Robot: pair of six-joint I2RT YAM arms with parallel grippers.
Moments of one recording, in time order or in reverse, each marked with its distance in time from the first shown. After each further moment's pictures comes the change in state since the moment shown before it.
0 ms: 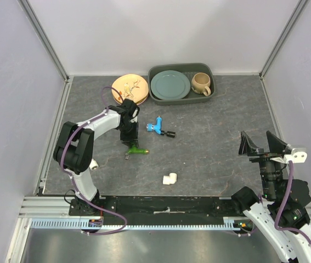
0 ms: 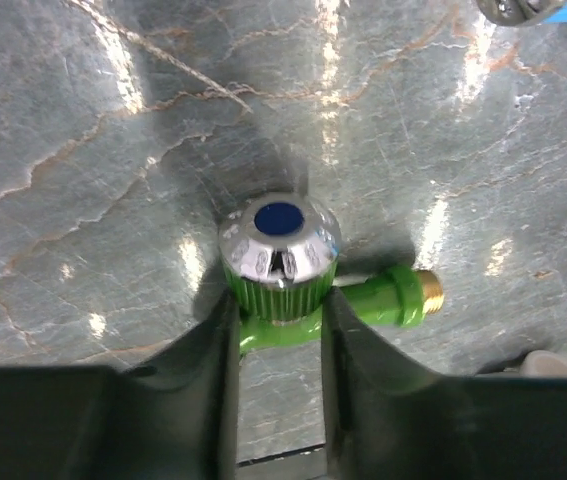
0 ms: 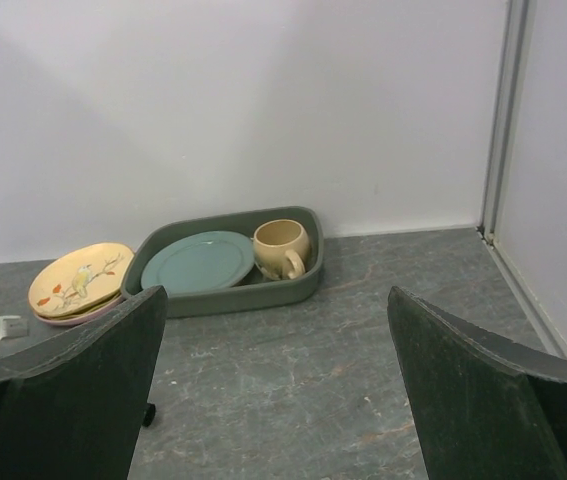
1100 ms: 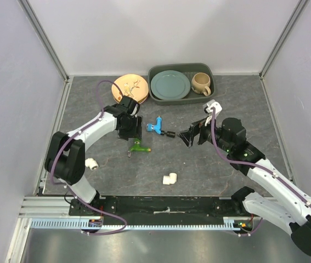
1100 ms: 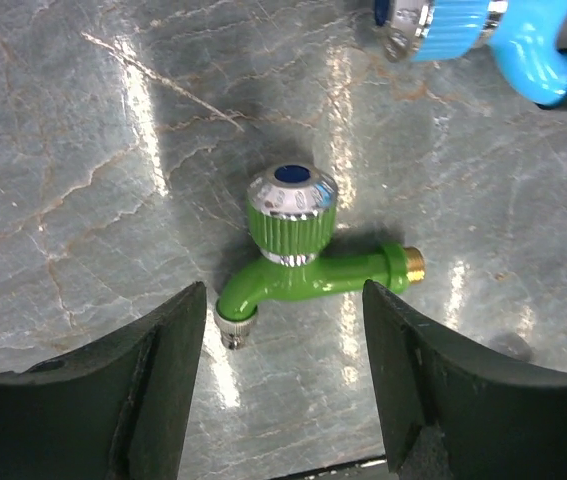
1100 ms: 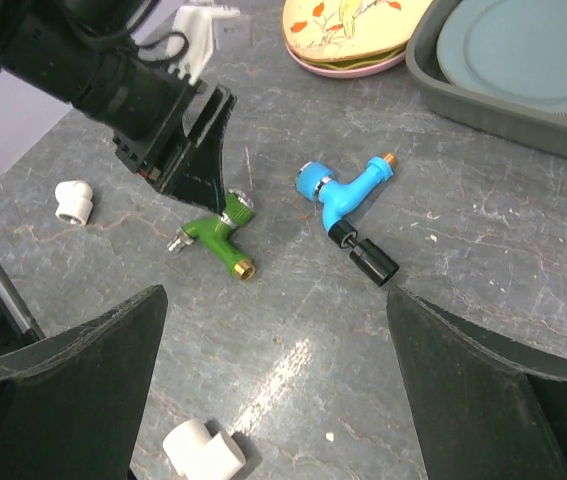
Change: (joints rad) left arm -0.040 -0.173 -0.027 0.058 -0.094 -0.007; right arm -0.001 0.864 0.093 0.209 -0.743 0.237
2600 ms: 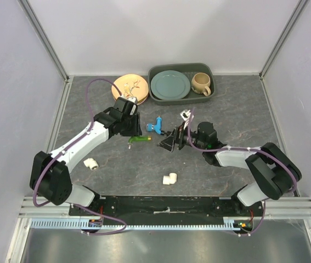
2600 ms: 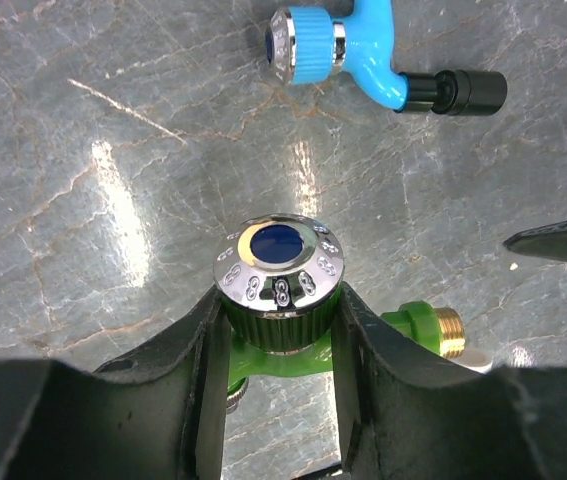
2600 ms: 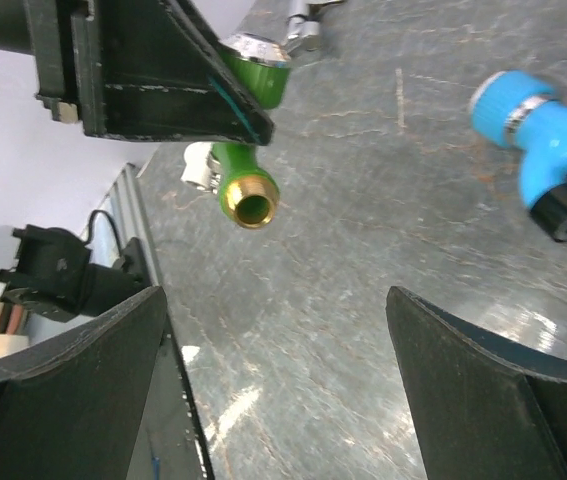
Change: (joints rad) left arm -0.065 -0.204 -0.058 0.090 -0.041 -0.039; right arm 0.028 0.607 -0.178 0.813 -0.311 0.380
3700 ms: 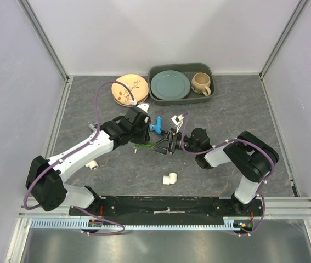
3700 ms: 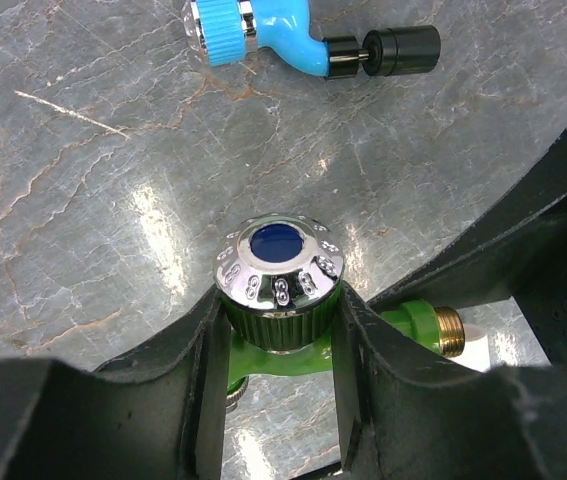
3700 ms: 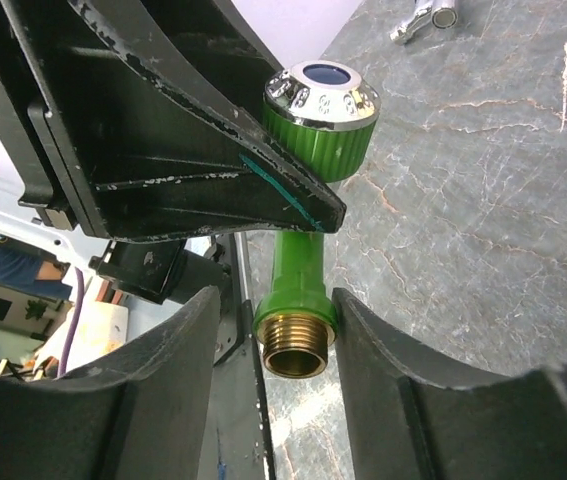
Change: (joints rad) left arm -0.210 -0.072 -0.039 0.018 -0.153 -0.014; right arm 0.097 0.265 0.000 0.460 -0.113 0.241
